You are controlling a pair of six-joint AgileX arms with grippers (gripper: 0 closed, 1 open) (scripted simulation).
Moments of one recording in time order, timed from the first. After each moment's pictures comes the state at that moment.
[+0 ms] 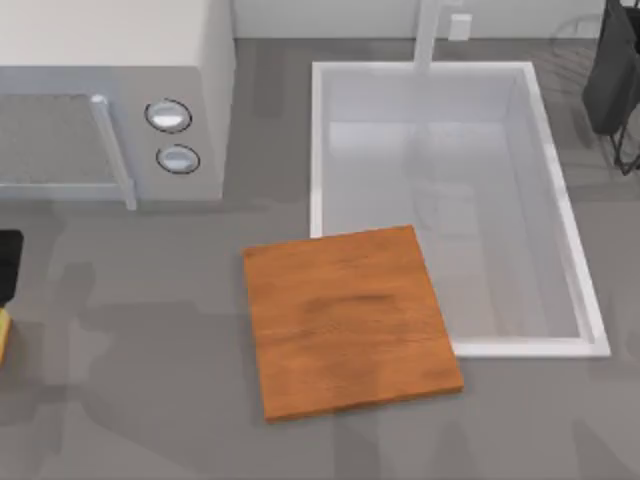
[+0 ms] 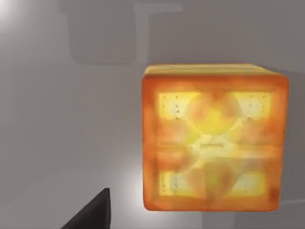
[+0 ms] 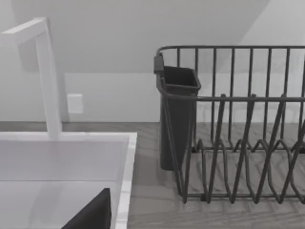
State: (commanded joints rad) left arm 0.16 1.54 1.01 -0.89 0.00 0.12; right arm 0.00 0.00 0.00 0.00 0.00 0.00
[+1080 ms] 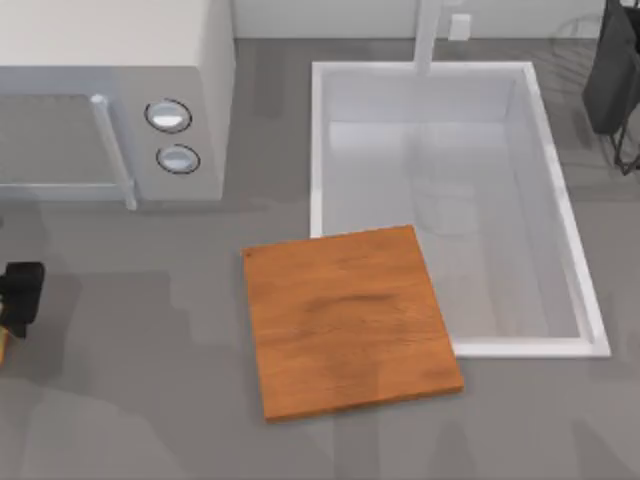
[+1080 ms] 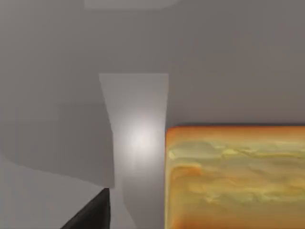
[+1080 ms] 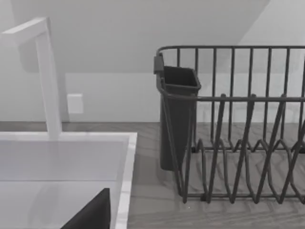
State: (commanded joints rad) left arm 0.18 1.84 1.03 -0.75 0.00 0.14; right arm 0.00 0.00 0.00 0.00 0.00 0.00
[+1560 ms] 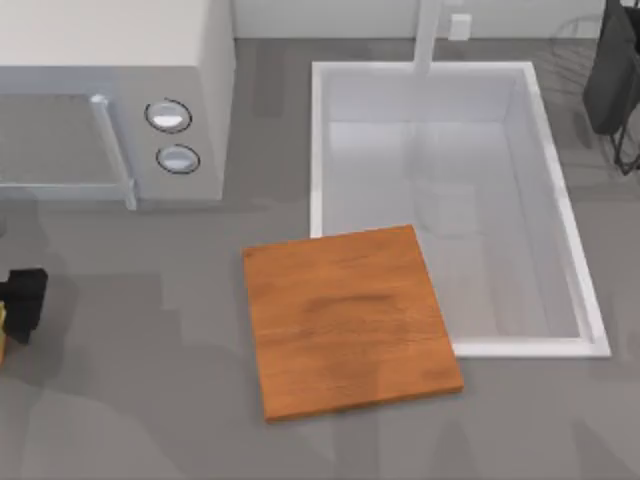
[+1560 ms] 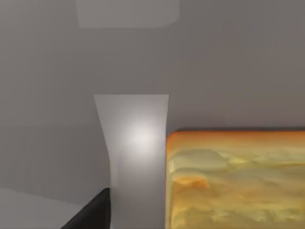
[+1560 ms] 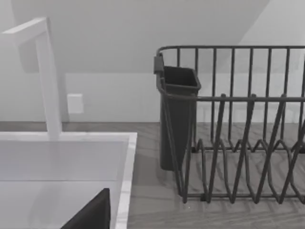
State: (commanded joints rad) left arm 0.18 1.86 1.00 -0.72 0.00 0.14; right arm 0.00 0.00 0.00 0.00 0.00 0.00
